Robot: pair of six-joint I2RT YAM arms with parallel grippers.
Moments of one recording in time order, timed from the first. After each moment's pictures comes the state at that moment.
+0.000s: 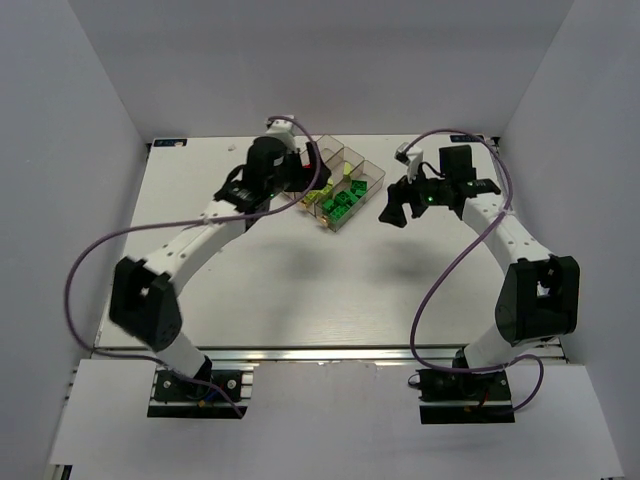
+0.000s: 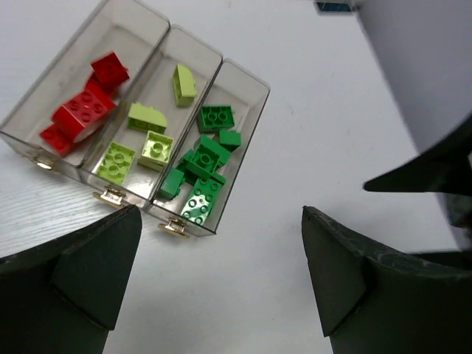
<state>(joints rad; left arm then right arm) -0.53 1.70 1.43 -0.13 0.02 -0.41 0.19 1.57 1.24 -0.47 -0.72 -0.39</state>
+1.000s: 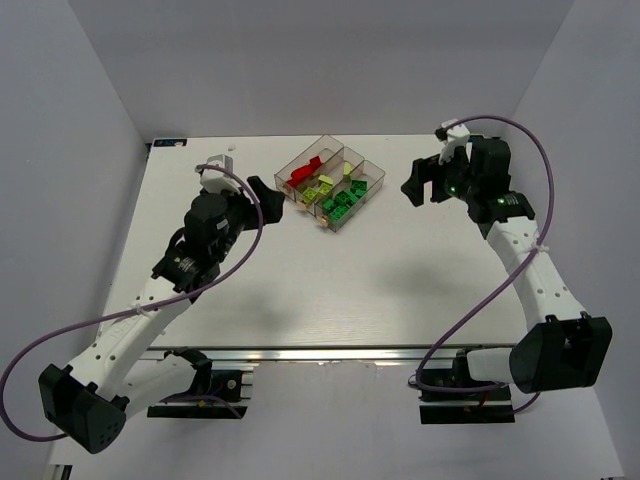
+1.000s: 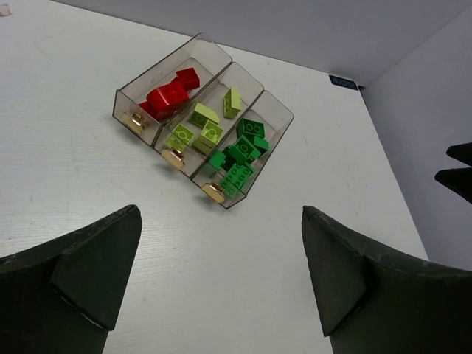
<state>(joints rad) -0.53 1.00 0.92 -0.10 -0.22 -0.51 0.15 1.31 1.23 -0.37 -0.41 -0.11</state>
